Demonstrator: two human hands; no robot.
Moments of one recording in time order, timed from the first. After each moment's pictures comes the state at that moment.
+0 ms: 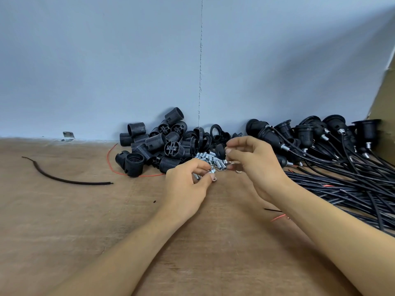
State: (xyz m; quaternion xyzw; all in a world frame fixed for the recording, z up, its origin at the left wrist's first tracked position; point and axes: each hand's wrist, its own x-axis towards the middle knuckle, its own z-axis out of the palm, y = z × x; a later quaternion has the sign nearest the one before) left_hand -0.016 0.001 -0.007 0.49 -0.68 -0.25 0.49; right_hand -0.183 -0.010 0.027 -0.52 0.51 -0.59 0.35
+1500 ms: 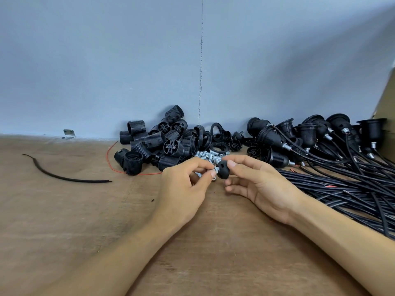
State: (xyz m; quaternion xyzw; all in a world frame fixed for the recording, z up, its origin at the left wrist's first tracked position) left_hand -0.015 0.014 -0.006 0.43 -0.70 -0.21 0.54; right_hand -0.199 0.018 0.010 -0.48 0.38 -0.51 0.60
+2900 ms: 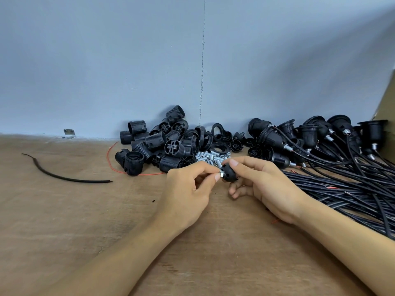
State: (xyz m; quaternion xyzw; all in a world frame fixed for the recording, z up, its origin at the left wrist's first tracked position) left_hand -0.014 0.010 -0.013 0.39 -0.73 -0.19 0.54; right_hand -0.201 0.023 0.016 -0.58 0.42 -0.47 0.51
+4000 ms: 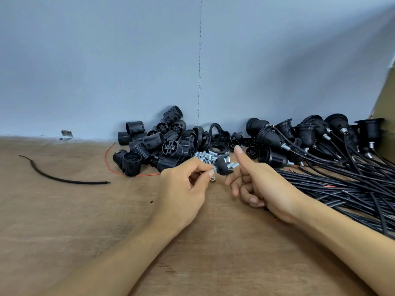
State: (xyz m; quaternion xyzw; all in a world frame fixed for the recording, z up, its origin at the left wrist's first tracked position) left_hand -0.014 0.014 -0.008 0.39 -0.70 -0.20 0.56; right_hand -0.202 0.022 0.018 -0.59 0.50 -0.40 0.49
